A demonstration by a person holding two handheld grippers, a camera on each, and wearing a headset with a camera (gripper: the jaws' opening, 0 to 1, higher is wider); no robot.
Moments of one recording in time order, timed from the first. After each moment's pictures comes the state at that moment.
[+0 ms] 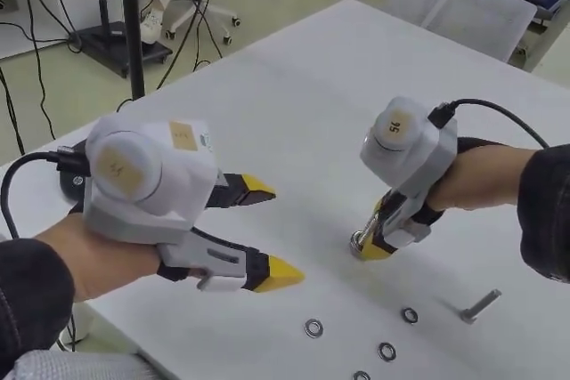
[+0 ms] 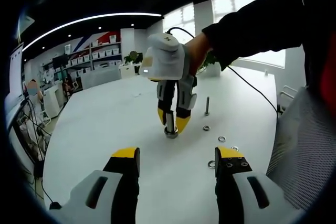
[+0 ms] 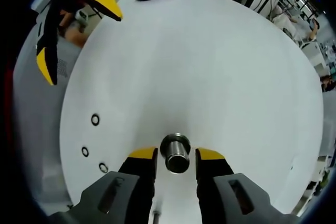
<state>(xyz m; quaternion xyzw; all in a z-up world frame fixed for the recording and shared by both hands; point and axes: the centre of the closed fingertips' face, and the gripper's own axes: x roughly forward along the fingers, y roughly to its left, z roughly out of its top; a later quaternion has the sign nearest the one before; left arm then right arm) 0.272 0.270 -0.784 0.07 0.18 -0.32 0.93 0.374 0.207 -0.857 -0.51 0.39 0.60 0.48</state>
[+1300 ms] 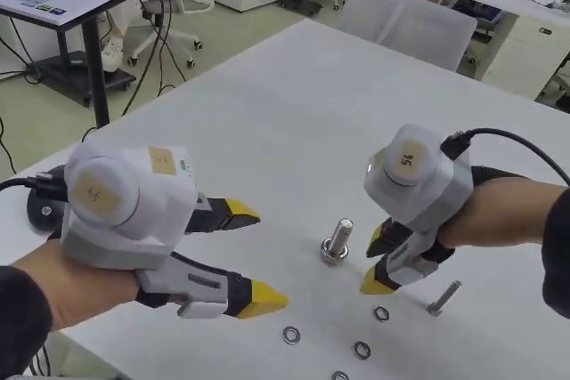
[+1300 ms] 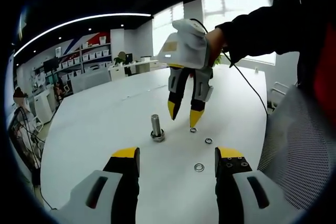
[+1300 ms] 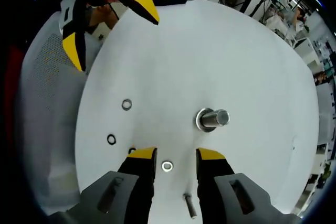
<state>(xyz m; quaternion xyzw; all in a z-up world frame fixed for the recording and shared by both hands) 0.261 0.252 -0.778 0.08 0.18 -0.36 0.91 0.336 0.166 -0.837 -0.50 0.37 0.59 0.51</state>
